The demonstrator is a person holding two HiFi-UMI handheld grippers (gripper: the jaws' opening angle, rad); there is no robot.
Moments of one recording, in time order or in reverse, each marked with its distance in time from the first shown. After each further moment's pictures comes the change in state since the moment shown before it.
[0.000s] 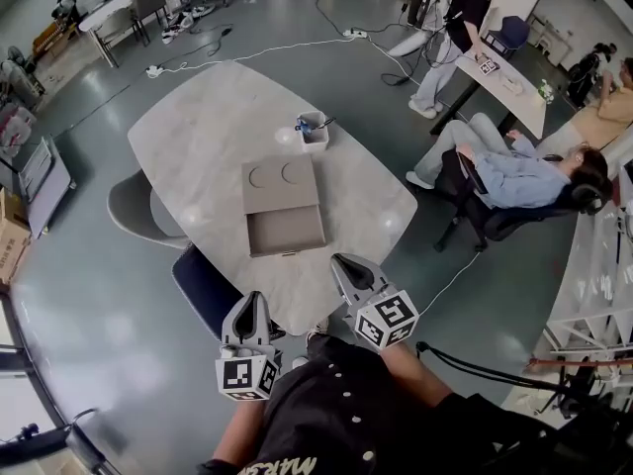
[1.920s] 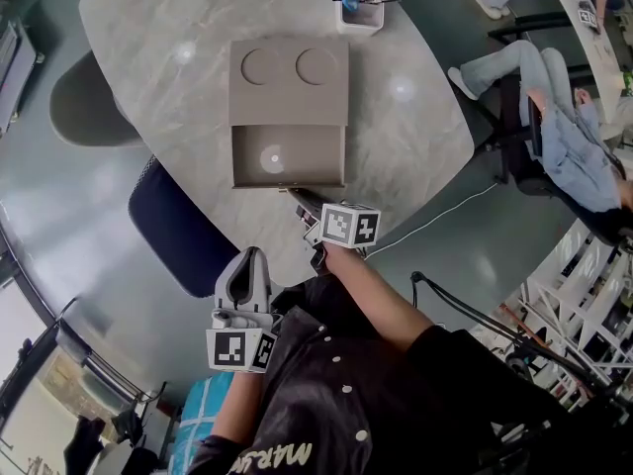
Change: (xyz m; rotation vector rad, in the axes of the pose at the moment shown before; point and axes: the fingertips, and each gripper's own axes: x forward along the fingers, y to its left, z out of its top) left arm 0.084 0.045 -0.112 -0.198 0.265 0.141; right arm 0.164 -0.042 -0.273 0.844 0.637 0.041
